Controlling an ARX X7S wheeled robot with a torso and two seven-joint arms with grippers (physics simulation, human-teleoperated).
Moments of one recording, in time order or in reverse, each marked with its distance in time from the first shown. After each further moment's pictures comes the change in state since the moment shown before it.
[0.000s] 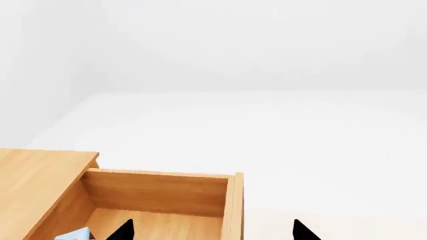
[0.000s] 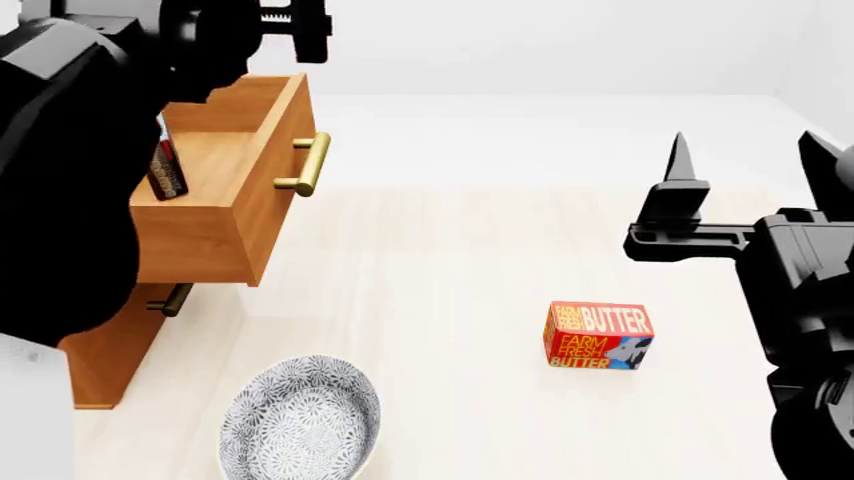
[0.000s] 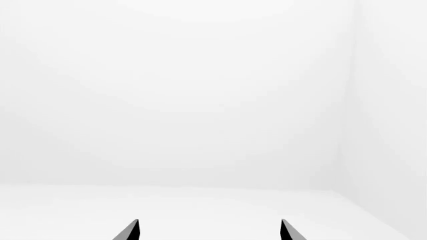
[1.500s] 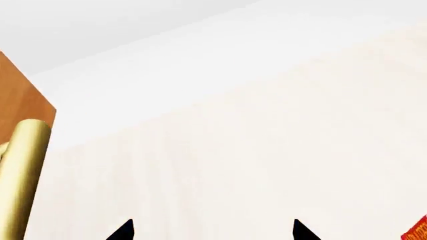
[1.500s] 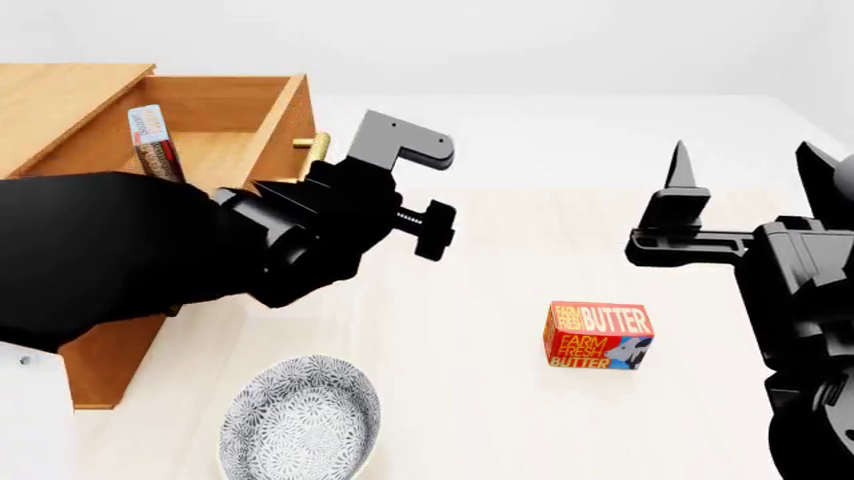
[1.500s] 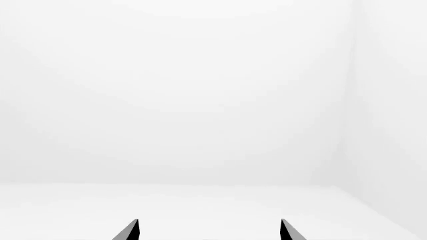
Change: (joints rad) left arm 0.096 -0.040 -0.339 0.792 0.501 0.456 -0.114; right arm -0.046 0.007 -0.001 0.013 -0.027 -0.046 -0.020
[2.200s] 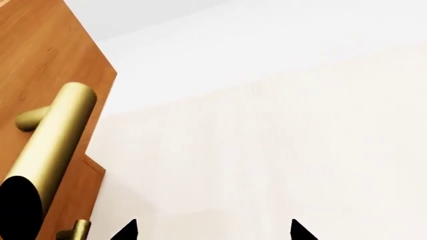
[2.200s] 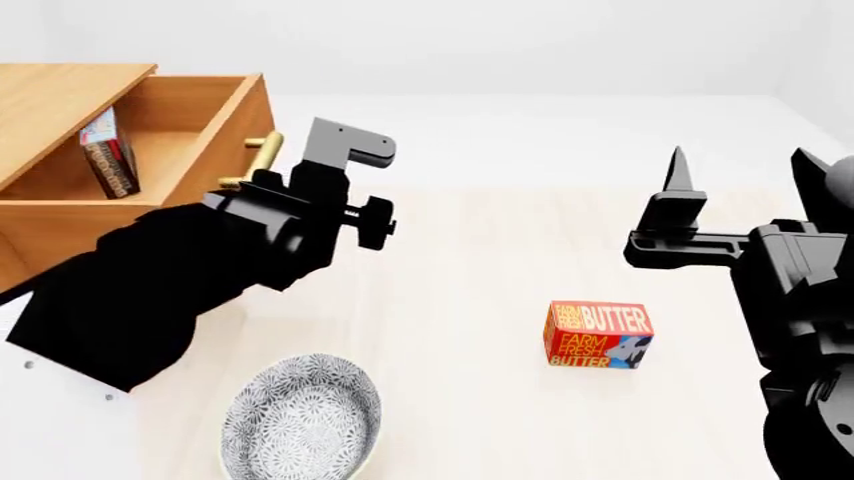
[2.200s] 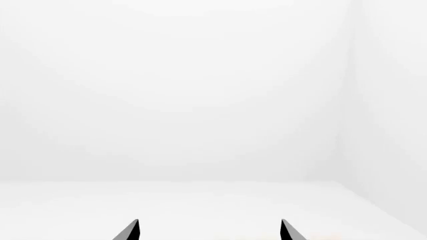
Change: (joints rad) left arm 0.166 0.038 0.060 -0.410 -0.096 -0.228 -0.071; right arm -0.013 -0.004 -0.010 0.020 -0.016 -0.014 -0.008
